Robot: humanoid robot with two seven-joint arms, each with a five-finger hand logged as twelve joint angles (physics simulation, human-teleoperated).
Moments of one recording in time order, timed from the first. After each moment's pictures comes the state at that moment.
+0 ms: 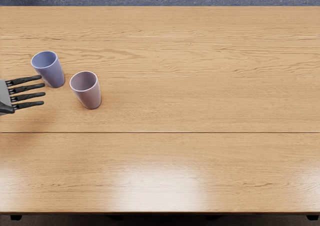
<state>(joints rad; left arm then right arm) -0.36 1.07 -0.98 -1.26 -0.22 -0.61 0.51 0.14 0.00 0.10 0.08 0.02 0.07 0.02</state>
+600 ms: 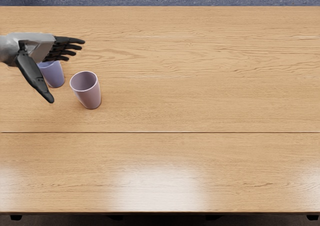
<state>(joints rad) -0.84 0.92 -0.98 -1.51 0.59 -0.61 0.61 0.11 0.00 0.10 0.08 0.02 0.07 0.02</state>
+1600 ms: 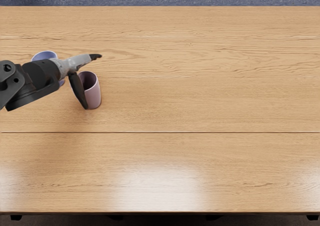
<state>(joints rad) -0.85 0.52 -0.71 -1.34 1.31 -0.28 0.61 0.11 0.00 0.09 0.08 0.02 0.07 0.02</state>
